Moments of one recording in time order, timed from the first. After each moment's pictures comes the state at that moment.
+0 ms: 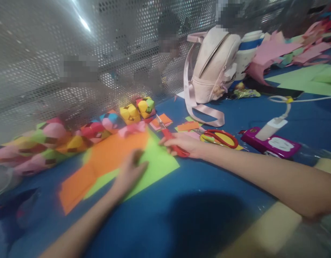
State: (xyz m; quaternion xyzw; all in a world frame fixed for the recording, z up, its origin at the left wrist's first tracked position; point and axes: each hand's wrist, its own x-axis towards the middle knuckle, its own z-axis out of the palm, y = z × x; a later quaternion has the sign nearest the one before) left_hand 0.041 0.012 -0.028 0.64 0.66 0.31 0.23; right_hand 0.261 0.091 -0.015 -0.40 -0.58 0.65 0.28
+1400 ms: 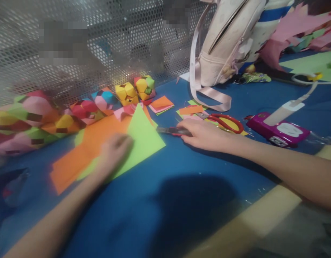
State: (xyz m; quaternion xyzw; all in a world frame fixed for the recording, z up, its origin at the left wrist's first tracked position) left_hand 0.022 0.011 -0.006 0.65 0.70 0.27 0.10; right_hand 0.309 0.063 -0.008 -0.47 -0.86 0.14 0.11
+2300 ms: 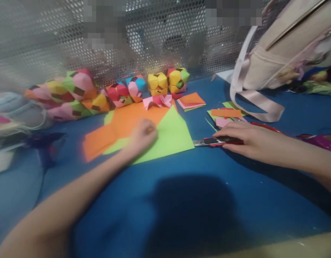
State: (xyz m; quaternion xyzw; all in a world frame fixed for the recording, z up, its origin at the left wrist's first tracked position) left_hand 0.022 0.012 -0.021 0.67 0.66 0.31 0.14; right_hand 0.351 0.077 -0.021 -0.30 -0.93 0.13 0.13
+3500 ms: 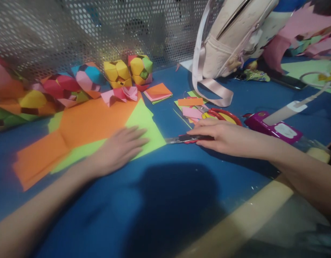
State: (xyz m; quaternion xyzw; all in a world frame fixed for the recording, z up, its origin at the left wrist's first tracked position) left_hand 0.015 0.011 -0.023 0.89 0.44 0.05 0.14; right_hand 0.359 0.046 -0.001 -0.37 -0.91 0.18 0.08
